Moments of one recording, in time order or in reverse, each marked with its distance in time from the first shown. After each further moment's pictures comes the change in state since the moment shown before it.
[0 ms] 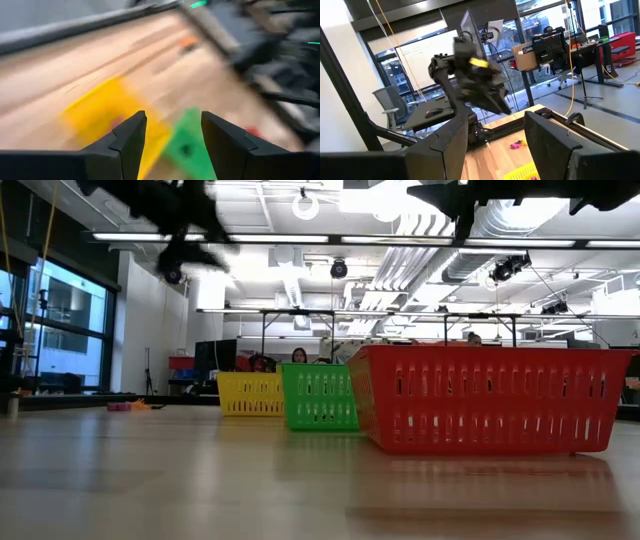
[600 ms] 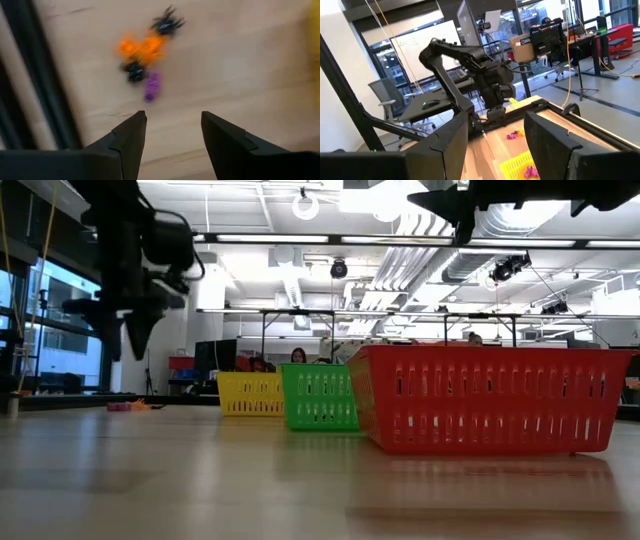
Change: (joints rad) left arm 0.302 0.253 -0.014 -0.603 -0.074 -0.053; right arm 0.000 0.000 0.000 -0.053 0.001 0.001
